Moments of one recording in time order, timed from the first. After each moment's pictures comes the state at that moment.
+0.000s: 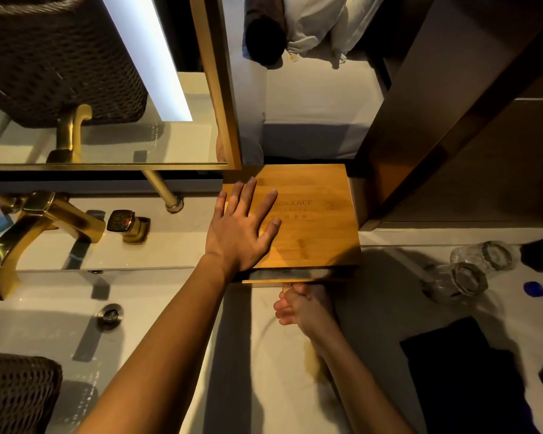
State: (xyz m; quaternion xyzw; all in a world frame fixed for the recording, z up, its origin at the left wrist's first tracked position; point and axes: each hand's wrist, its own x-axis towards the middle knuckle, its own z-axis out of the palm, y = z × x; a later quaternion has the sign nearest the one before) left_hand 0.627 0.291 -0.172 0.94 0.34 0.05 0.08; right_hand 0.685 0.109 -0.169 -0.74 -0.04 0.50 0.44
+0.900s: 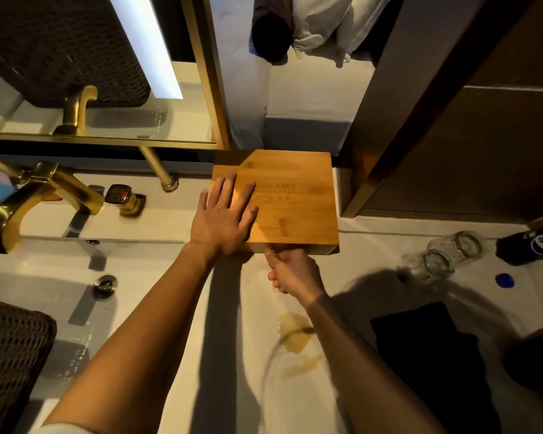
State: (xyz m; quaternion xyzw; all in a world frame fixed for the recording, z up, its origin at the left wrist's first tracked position) left_hand 0.611 0.263 -0.170 0.92 0.39 0.00 0.10; right_hand 0.719 0.099 -0.170 -0.80 -0.24 0.47 0.30
